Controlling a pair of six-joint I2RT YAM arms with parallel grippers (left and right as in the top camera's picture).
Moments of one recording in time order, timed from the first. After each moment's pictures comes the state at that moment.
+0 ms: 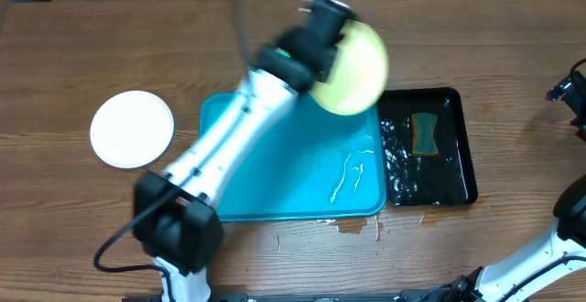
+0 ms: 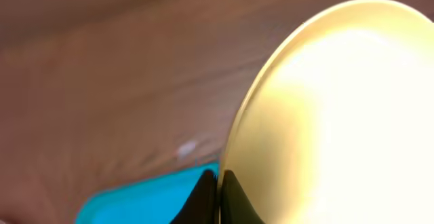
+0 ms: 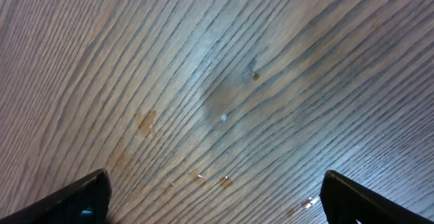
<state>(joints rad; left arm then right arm) -0.53 1.94 1.85 -0.82 -0.30 -0.18 -0.66 2.05 1.71 -0.99 -0.17 0.25</state>
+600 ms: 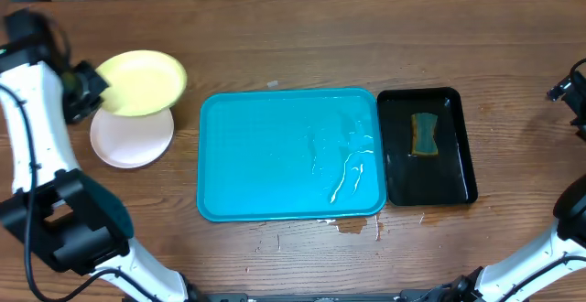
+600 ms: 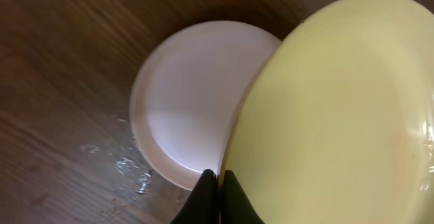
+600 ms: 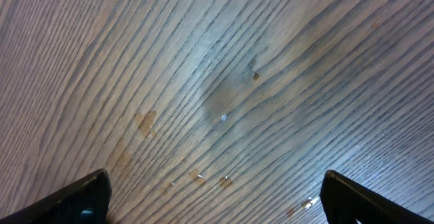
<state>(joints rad) 0.46 1.94 1.84 -1.21 0.02 -0.37 -0.66 2.05 1.71 -0.99 -0.17 0.25</state>
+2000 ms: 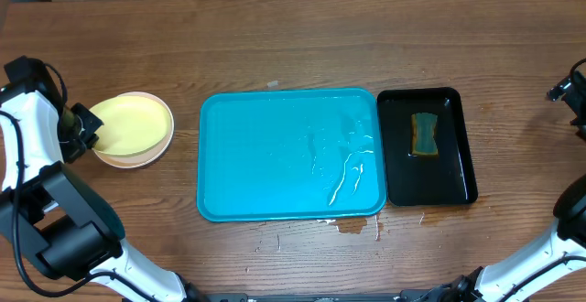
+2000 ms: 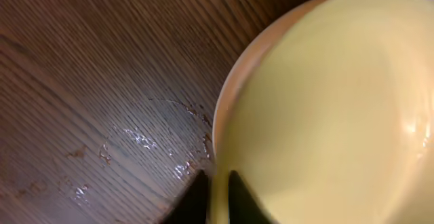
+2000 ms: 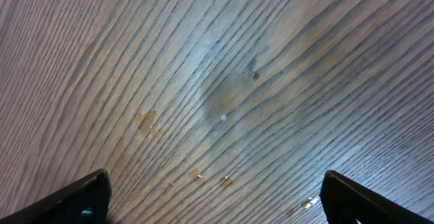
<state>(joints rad) 0.56 1.94 1.58 -1.07 -0.10 -0.38 -0.66 2.05 1.71 -0.99 -0.17 0.25</state>
